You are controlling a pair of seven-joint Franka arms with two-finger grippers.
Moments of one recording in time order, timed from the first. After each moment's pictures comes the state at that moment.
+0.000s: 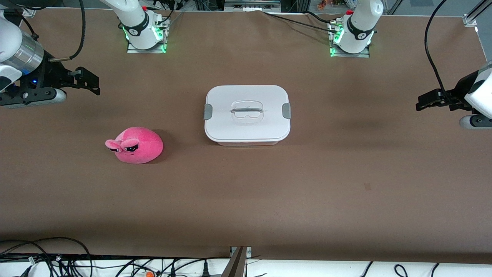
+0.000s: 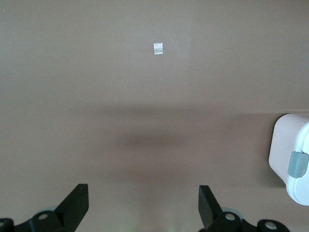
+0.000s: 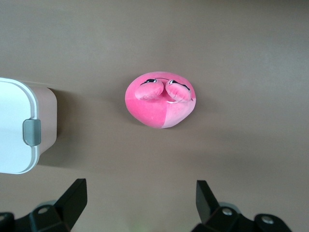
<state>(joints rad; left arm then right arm) 0.03 0.18 -0.03 -1.40 -0.01 1.43 -0.04 0.25 0.06 -0.12 -1.53 0.03 1.54 0.00</state>
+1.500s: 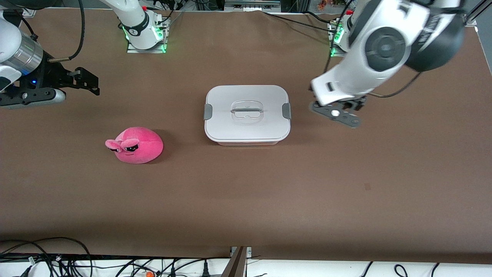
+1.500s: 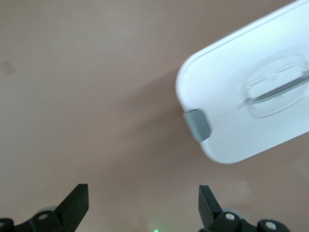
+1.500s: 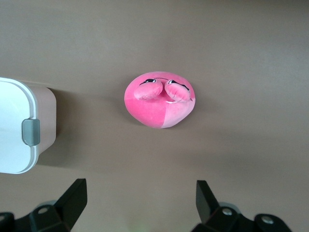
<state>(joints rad) -0.42 0.32 -0.09 -1.39 -0.04 1.50 -0.05 0.25 0.06 -0.12 -1.53 0.03 1.54 0.00</state>
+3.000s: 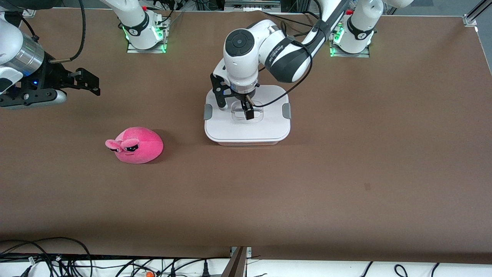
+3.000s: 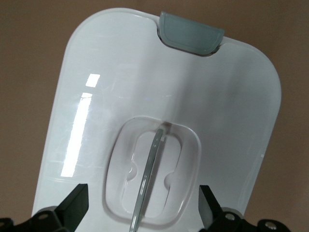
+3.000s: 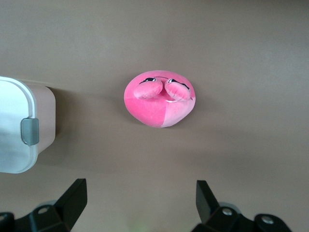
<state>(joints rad) -0.76 0.59 -0.10 -1.39 0.03 1.94 0.42 0.25 0.06 -0.12 -1.54 0.03 1.54 0.00</state>
